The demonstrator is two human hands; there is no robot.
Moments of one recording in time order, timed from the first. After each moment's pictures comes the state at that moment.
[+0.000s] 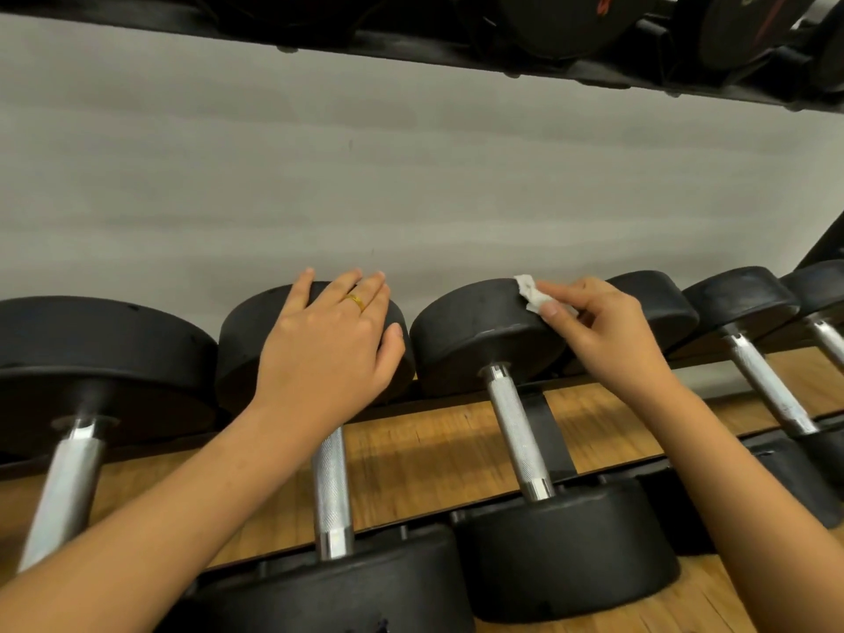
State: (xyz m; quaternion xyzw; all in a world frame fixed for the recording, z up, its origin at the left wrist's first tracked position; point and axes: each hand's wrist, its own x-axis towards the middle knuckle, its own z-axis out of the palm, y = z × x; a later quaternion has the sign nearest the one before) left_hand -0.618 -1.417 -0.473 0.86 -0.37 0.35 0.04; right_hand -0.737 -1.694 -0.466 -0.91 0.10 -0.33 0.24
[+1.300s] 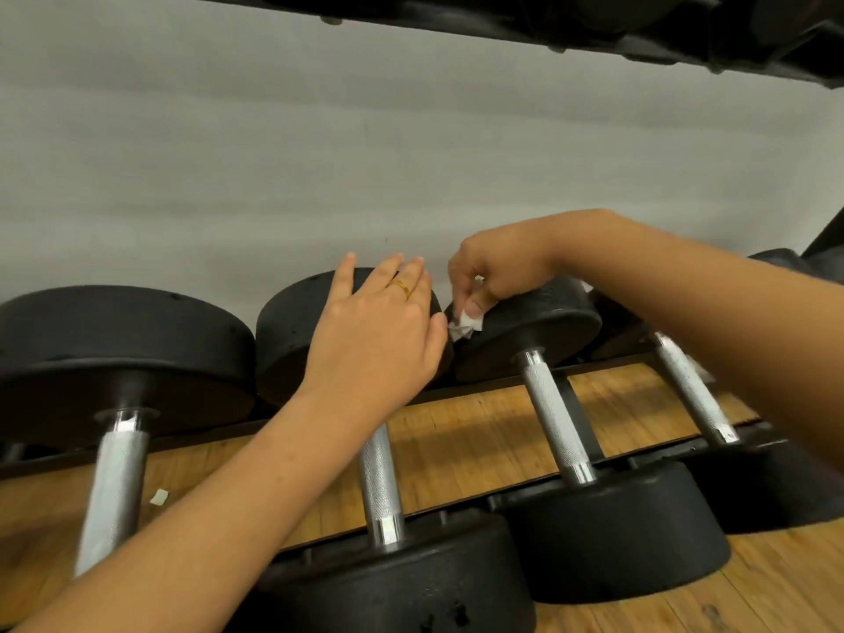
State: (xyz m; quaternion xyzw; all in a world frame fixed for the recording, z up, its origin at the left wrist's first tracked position) left_hand -0.619 -1.413 -0.466 0.88 -0.38 0.30 0.04; right_hand -0.615 -1.617 -0.379 -0.98 -0.11 0.18 -0.04
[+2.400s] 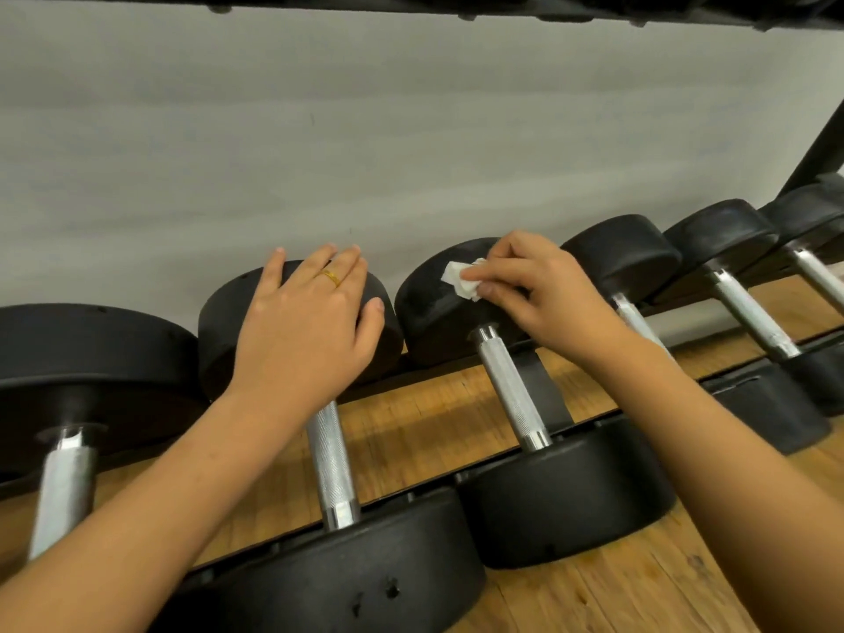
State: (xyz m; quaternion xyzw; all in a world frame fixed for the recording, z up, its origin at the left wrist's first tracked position) left_hand -0.620 -1.412 -0.466 0.87 -0.38 0.30 0.05; right_hand -0.727 -1.656 -0.464 -0.94 -0.04 -0.32 0.12
